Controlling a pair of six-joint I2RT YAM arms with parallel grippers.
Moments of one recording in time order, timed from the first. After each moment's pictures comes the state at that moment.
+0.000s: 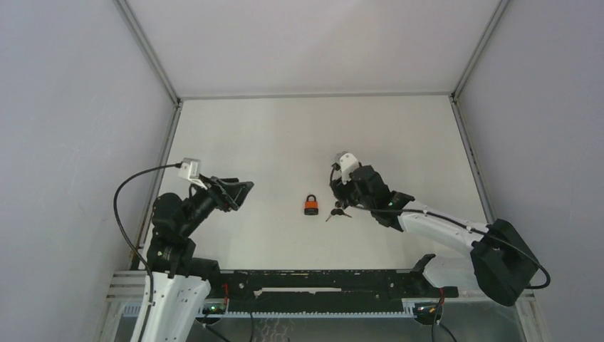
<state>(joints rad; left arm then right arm) -0.10 0.34 0.51 -0.21 0.44 -0.52 0.68 1.26 0.63 -0.05 0.14 -0.03</state>
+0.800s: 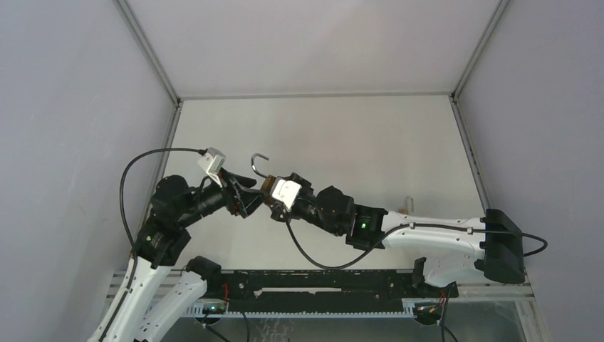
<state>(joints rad) -0.42 0.56 0.81 -0.40 0.50 -0.32 1.29 1.31 0.95 0.26 0.26 -0.36</state>
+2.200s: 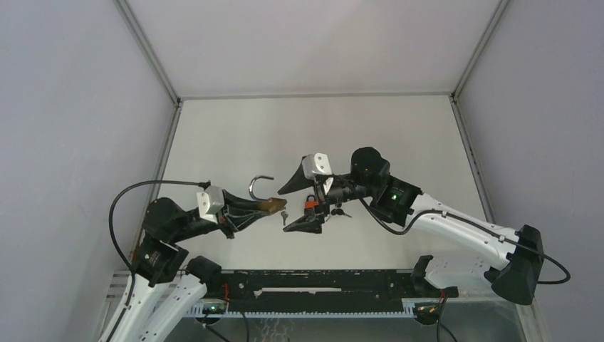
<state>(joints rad) -0.46 0.38 0.68 -0.25 0.79 -0.05 0.97 1.17 1.03 0.07 -0.79 -0.04</state>
